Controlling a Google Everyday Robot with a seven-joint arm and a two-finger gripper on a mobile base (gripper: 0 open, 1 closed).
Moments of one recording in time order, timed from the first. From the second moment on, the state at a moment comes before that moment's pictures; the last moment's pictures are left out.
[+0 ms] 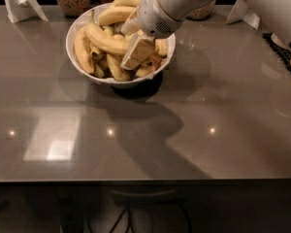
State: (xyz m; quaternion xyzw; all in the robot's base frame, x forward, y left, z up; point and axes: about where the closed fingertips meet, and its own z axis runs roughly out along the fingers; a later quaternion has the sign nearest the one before) arm 0.600 0.043 0.950 -0.71 0.61 0.10 0.34
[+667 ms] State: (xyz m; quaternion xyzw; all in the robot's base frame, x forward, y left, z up) arm 0.609 0.060 0.932 -0.72 0.60 0.11 0.33
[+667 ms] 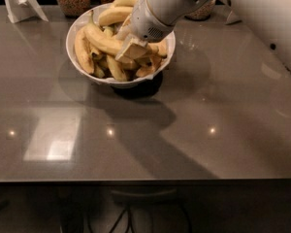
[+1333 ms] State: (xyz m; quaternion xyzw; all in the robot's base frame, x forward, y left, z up) arm 0.611 0.061 0.934 -0.72 0.60 0.10 0.34
